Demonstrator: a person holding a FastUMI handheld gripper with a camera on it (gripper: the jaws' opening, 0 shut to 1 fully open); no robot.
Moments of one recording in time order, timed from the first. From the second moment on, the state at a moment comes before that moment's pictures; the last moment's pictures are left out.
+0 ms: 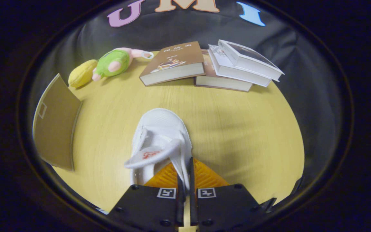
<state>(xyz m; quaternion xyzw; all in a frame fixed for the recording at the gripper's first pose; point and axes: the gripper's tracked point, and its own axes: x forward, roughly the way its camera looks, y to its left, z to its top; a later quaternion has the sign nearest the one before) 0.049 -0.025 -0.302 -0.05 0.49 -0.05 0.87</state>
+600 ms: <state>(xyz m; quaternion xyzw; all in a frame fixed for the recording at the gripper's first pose) 0.041 0.051 -0.267 0.17 0.51 0.02 0.84</state>
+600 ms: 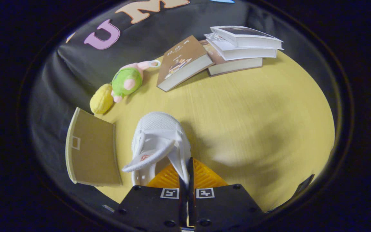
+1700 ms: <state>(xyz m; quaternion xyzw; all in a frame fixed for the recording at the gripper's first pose) 0.092 0.363 -0.147 0.06 0.46 0.14 0.88</state>
